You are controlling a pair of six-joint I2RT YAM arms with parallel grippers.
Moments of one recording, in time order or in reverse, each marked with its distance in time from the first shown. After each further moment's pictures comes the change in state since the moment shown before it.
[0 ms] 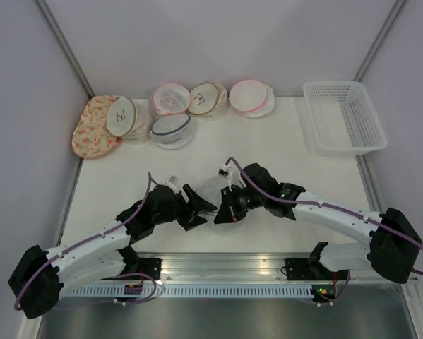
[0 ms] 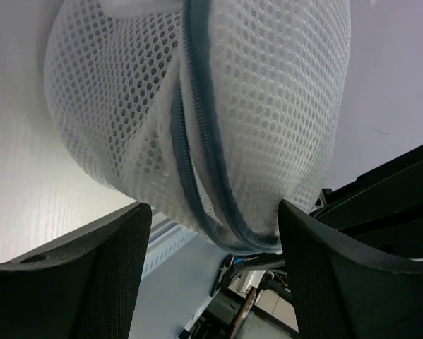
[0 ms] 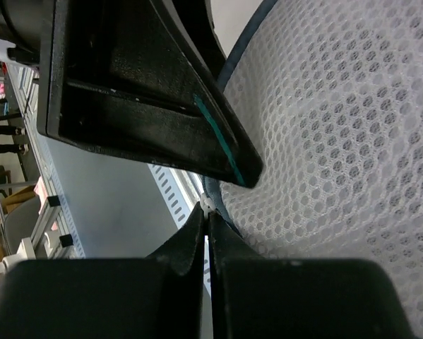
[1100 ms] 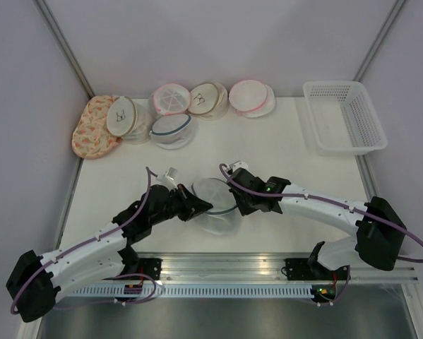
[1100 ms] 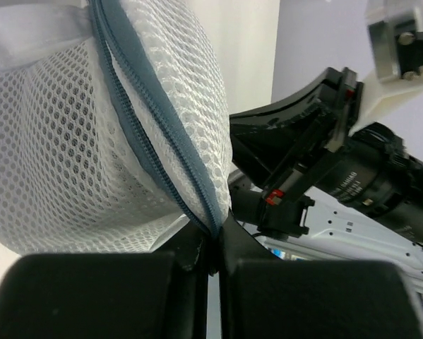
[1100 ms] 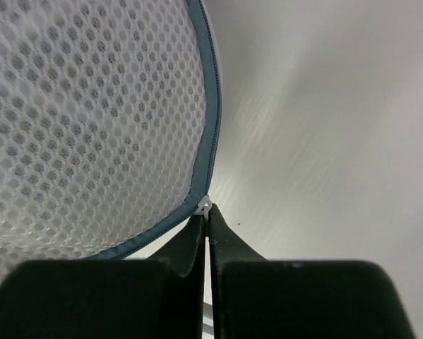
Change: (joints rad) left arm -0.035 -0.047 0.006 0.097 -0.085 0.130; right arm 0.064 0.137 0.153 -0.437 0.735 -0.100
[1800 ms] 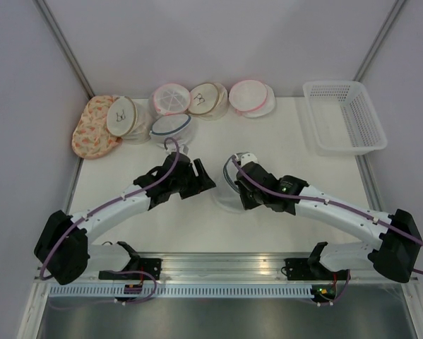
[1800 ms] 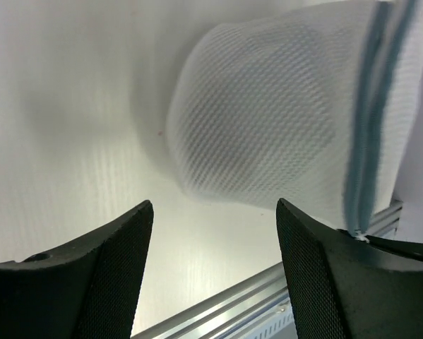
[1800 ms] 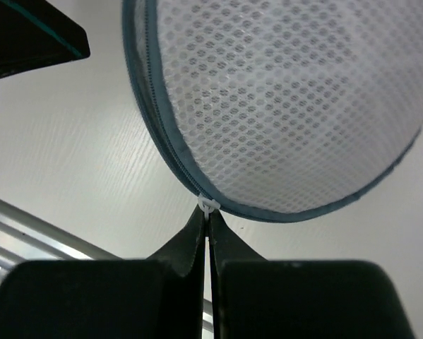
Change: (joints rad) left arm 0.124 0.473 0.436 -0.287 -0.079 0.385; right arm -0.017 -0.135 0.036 -0.016 0.050 0.012
